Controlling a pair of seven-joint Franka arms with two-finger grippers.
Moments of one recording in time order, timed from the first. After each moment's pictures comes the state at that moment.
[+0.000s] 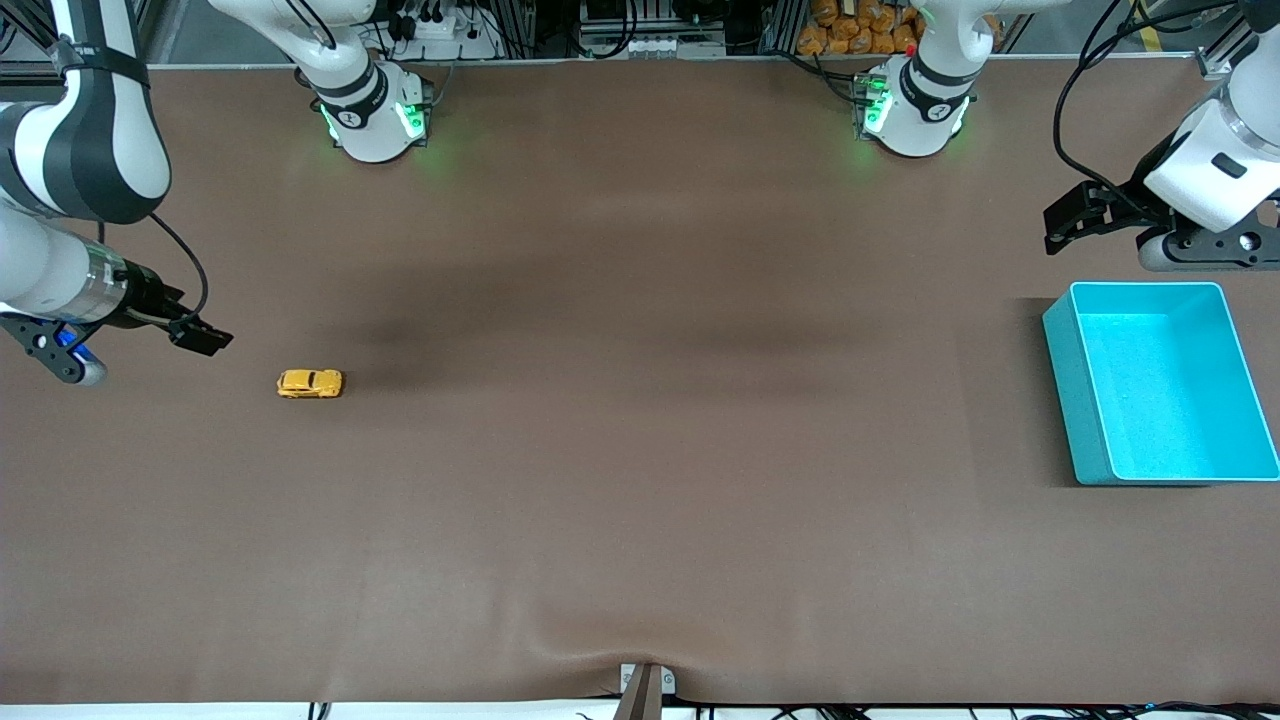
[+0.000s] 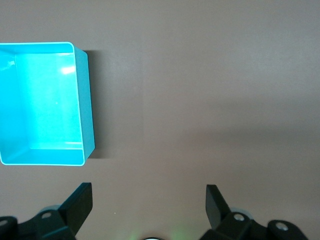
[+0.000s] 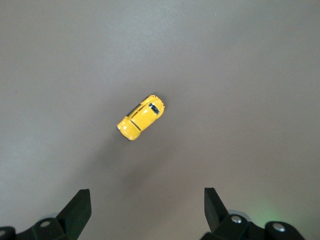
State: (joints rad) left arm 0.00 -0.05 -0.13 -1.63 0.02 1.54 -0.10; right arm -0.12 0.05 0.02 -1.95 0.01 1.86 0.66
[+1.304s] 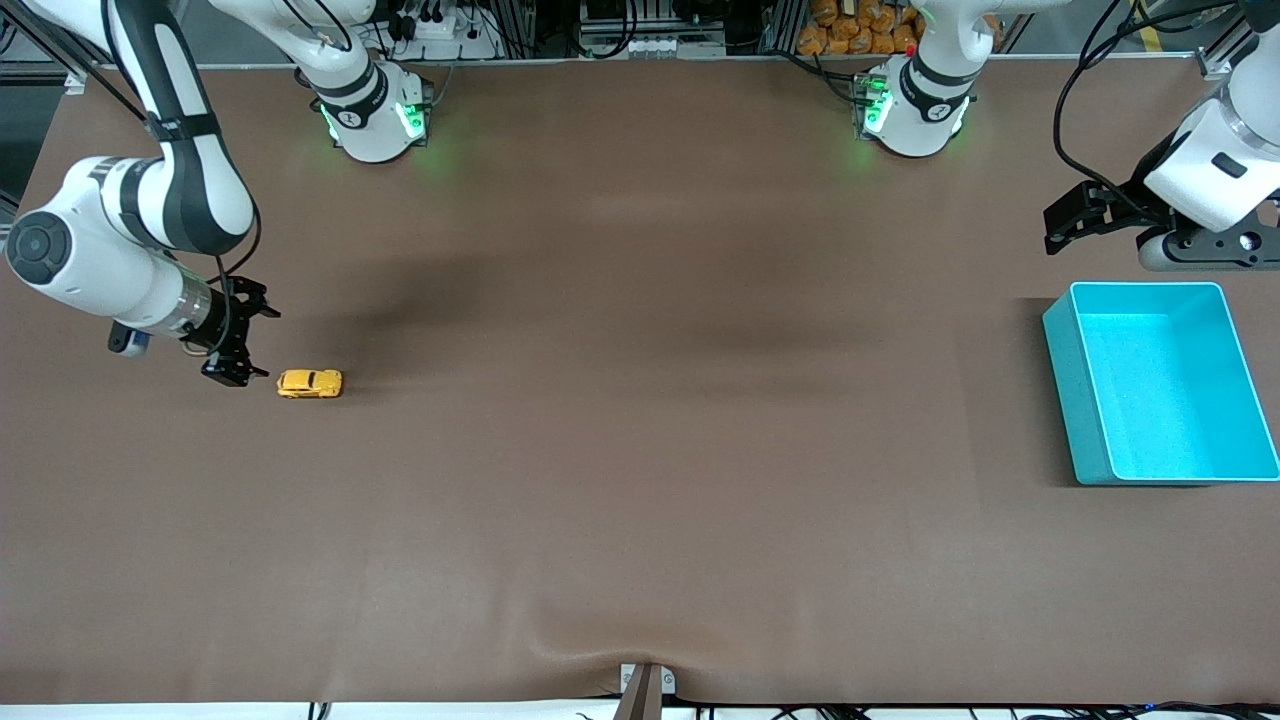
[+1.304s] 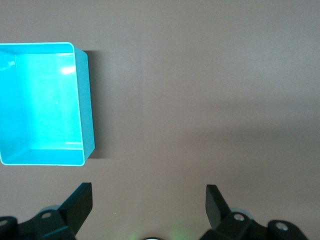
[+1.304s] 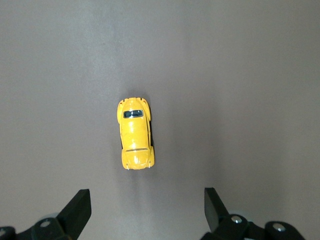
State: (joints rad) left arm 0.00 -0.05 -0.13 -1.63 0.02 1.54 -0.10; right arm -0.11 0.12 0.02 -2.23 0.05 2.26 1.53
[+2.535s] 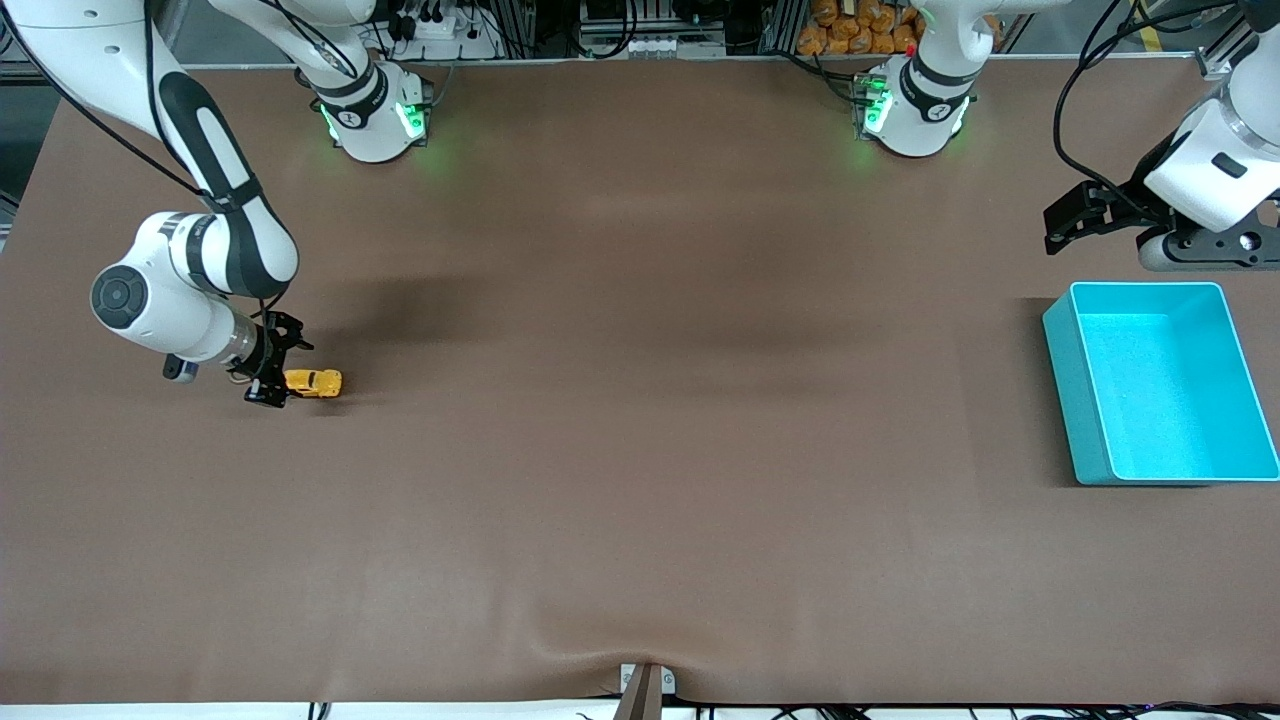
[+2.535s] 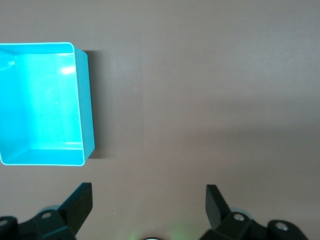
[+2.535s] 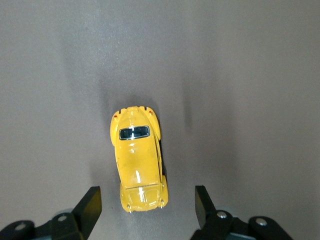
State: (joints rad) left arm 0.00 -0.05 -0.13 -1.63 0.02 1.54 -0.10; right arm -0.11 0.31 0.02 -2.24 0.05 2.47 1.55
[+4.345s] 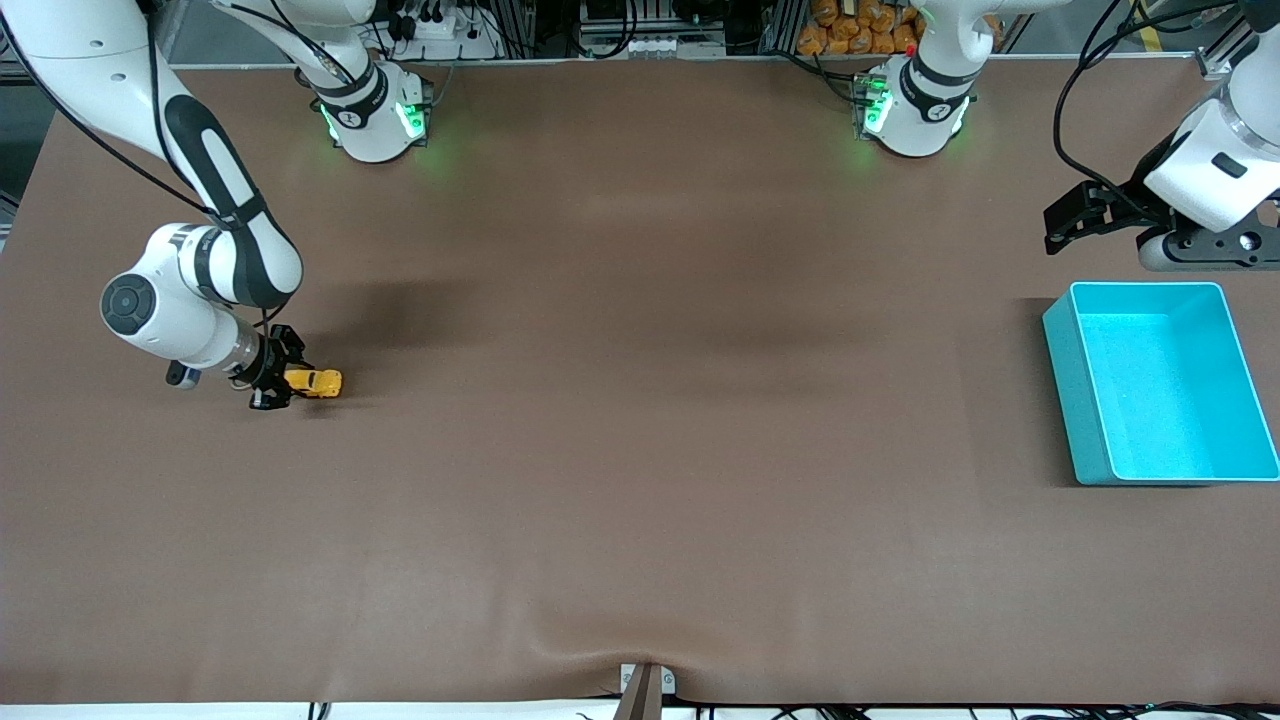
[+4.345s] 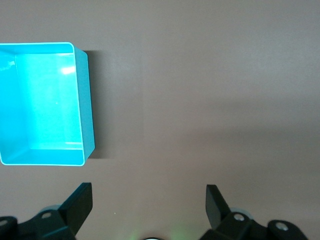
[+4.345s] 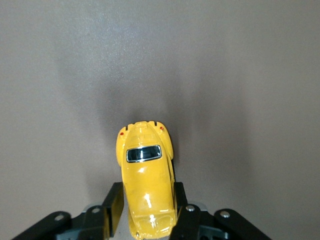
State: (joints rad) left arm 0.00 -0.05 -0.13 -1.63 0.02 1.54 -0.10; right arm -0.12 0.37 0.01 -2.24 0.05 2.55 1.55
